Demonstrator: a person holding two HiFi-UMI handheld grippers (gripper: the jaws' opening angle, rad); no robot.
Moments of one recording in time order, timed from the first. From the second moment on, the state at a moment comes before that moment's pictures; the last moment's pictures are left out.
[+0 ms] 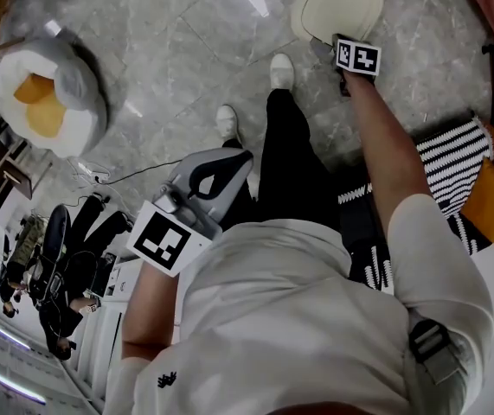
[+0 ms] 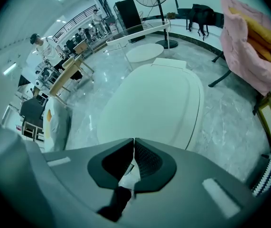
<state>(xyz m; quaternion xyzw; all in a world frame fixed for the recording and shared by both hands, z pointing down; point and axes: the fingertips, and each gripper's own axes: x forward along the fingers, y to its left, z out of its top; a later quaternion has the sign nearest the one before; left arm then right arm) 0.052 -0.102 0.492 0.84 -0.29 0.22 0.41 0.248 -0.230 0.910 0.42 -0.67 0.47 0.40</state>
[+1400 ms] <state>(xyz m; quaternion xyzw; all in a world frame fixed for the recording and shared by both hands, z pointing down) -0.023 0.014 0.389 0.92 -0.24 0.16 0.26 0.169 -0.086 0.656 0.43 -0.76 0.38 0.30</state>
